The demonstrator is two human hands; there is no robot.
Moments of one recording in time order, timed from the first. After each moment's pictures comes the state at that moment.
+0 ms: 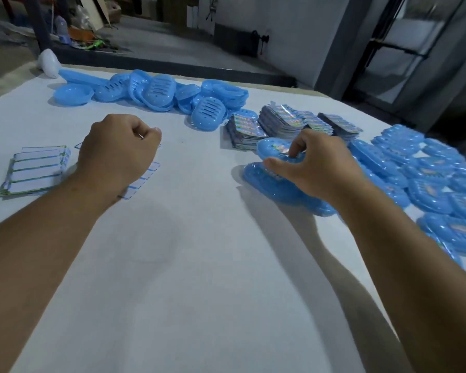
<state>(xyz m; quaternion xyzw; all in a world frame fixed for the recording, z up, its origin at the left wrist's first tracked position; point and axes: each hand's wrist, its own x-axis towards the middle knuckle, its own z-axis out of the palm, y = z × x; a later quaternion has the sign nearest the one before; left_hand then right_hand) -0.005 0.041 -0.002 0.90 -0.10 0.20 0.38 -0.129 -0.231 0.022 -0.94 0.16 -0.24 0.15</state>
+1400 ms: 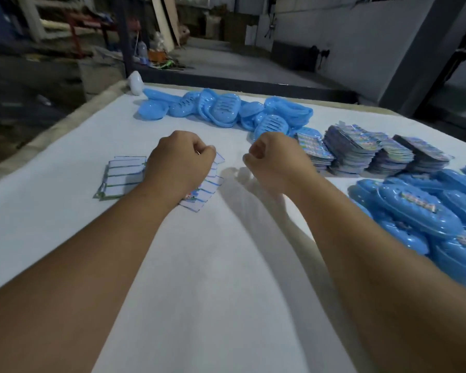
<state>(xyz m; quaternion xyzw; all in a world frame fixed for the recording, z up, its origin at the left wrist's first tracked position) 0.011 0.057 -0.005 0.91 -0.07 0.17 0.38 -0.017 -0.124 0.011 -0.96 0.06 -0.16 0.20</state>
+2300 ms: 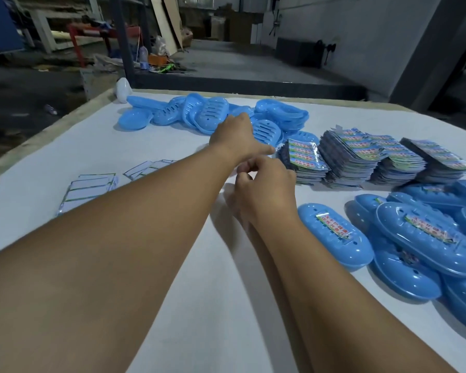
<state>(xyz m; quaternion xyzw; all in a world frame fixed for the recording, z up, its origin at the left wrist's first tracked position) 0.121 -0.083 0.010 0.95 -0.16 0.11 0.24 -0.005 -0.128 -0.022 -0.90 0.12 -0.22 0.36</state>
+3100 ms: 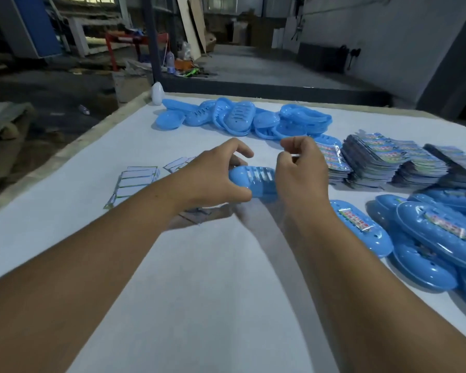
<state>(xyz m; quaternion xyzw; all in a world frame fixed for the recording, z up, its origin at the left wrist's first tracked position) 0.012 0.037 0.010 0.89 -0.24 -0.03 0.38 -0.015 -0.125 -0.003 -0.80 0.12 -0.32 0.50</state>
